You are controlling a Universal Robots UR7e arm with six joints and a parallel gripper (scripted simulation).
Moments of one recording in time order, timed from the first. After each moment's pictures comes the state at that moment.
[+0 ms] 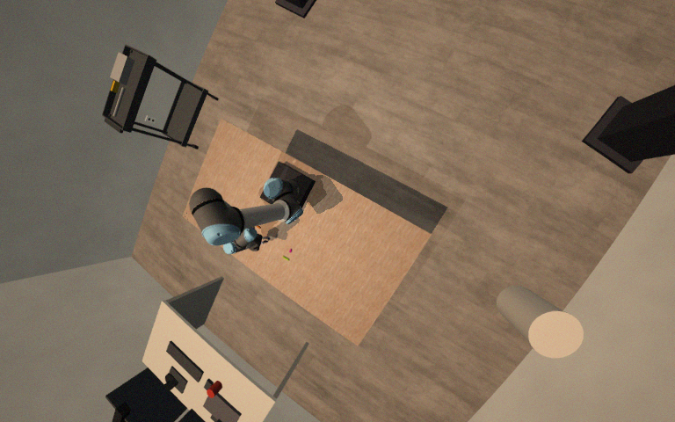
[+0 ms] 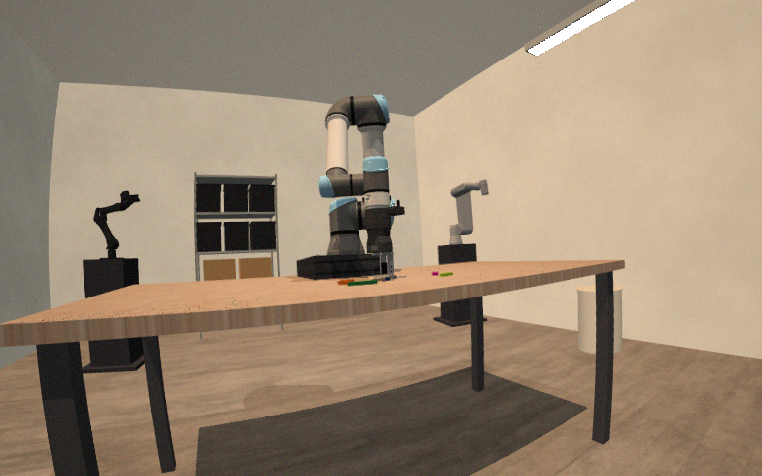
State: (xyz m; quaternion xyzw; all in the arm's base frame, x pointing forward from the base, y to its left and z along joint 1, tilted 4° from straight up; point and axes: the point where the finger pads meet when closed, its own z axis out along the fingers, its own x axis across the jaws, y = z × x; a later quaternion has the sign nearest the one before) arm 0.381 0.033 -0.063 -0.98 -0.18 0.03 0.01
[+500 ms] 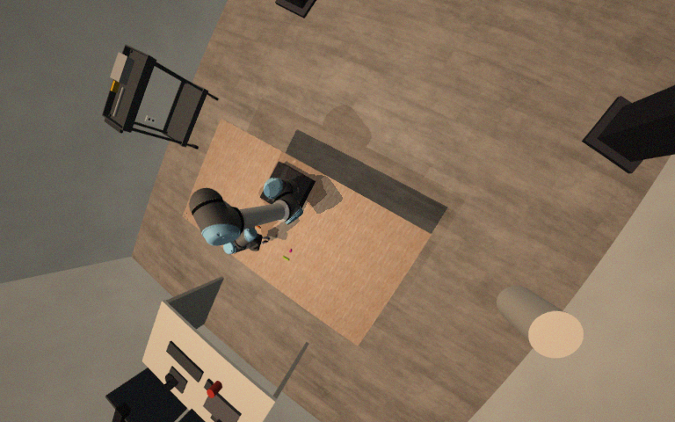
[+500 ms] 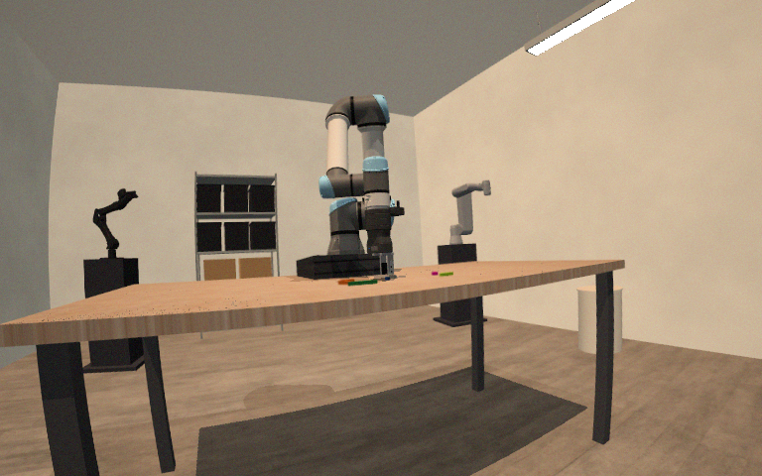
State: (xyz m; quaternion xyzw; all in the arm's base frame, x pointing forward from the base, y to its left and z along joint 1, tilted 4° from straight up) arm 0.381 0.033 -0.064 -0.98 -0.18 0.03 0.01
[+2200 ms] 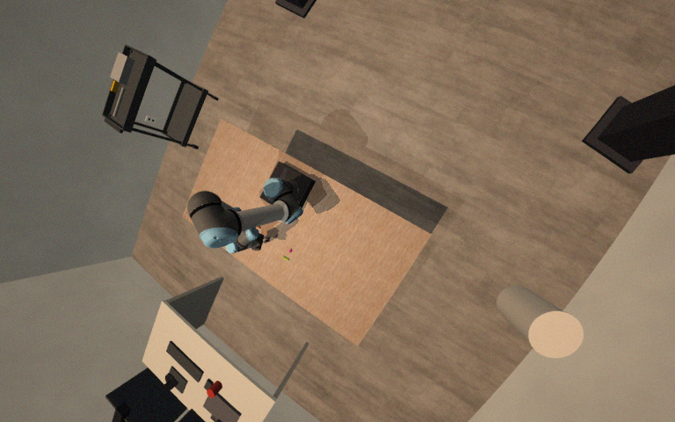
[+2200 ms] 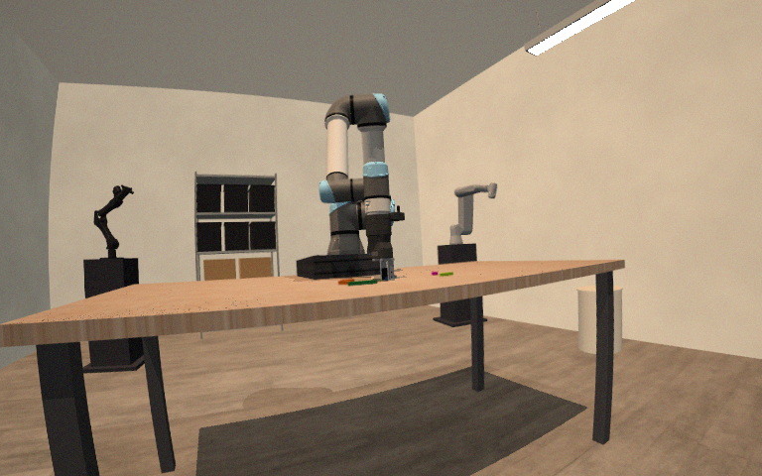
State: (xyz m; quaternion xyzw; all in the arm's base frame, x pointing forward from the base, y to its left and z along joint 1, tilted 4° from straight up) arm 0.380 0.033 -0.080 -0.98 -0.18 0.03 0.01
